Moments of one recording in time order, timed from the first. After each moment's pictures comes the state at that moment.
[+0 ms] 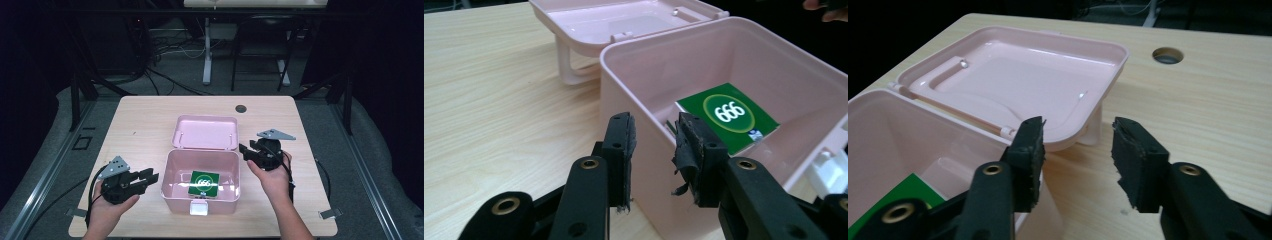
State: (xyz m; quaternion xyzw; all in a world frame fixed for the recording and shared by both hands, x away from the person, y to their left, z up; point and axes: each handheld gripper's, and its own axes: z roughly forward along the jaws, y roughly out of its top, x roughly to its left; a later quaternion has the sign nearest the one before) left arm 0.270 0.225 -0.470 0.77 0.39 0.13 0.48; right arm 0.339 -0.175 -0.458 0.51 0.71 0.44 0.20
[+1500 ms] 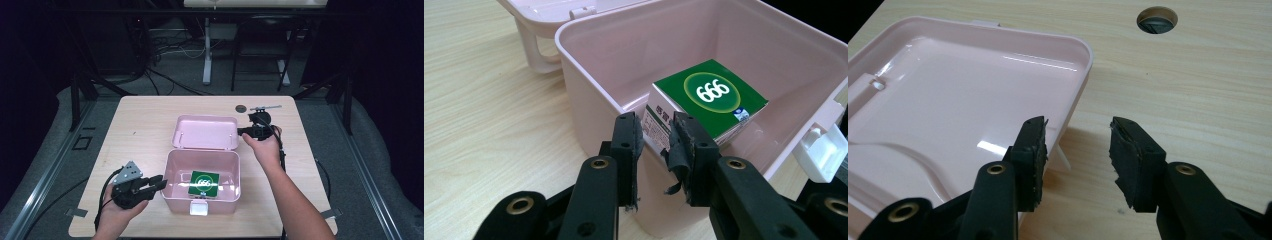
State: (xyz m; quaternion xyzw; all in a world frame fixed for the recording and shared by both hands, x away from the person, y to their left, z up) left arm 0.265 0.204 -0.482 0.80 0.37 0.13 0.46; right arm 0.435 -0.169 -0.463 0.59 0.71 0.36 0.14
